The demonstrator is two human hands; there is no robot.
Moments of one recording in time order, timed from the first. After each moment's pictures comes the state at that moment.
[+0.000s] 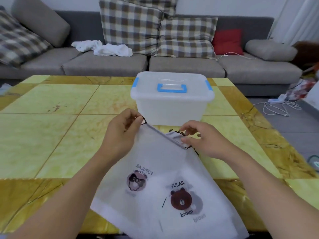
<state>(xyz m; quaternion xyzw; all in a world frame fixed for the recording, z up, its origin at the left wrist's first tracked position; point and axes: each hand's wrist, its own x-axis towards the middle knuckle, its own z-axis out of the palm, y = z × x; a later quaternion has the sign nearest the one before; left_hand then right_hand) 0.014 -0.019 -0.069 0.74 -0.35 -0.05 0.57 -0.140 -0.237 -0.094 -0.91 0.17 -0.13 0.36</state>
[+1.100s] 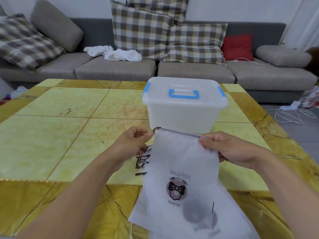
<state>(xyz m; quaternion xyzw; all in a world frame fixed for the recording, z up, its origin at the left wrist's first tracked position) 0.034 -0.008 -0.078 0.75 -0.19 -0.31 0.55 -0.151 -0.239 -0.065 -0.78 0.14 0.06 0.61</state>
